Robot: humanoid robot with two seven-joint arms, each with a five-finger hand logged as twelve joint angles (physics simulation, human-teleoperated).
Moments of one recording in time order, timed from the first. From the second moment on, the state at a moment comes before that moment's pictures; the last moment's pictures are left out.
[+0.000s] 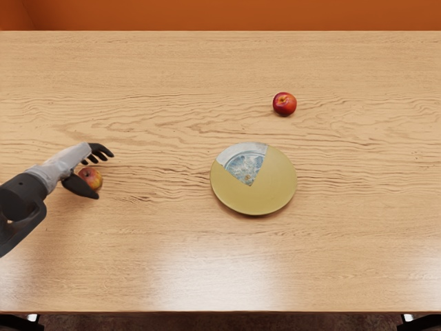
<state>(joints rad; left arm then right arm) -0.70 0.84 -0.28 -1.57 1.25 0.30 0.35 -0.02 0.00 0.13 0.07 -0.02 0.14 -0.40</state>
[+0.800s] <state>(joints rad) -0.72 0.84 -0.26 -1.57 1.25 0.30 0.35 -0.01 0.00 0.13 0.07 -0.02 0.14 -0.40</state>
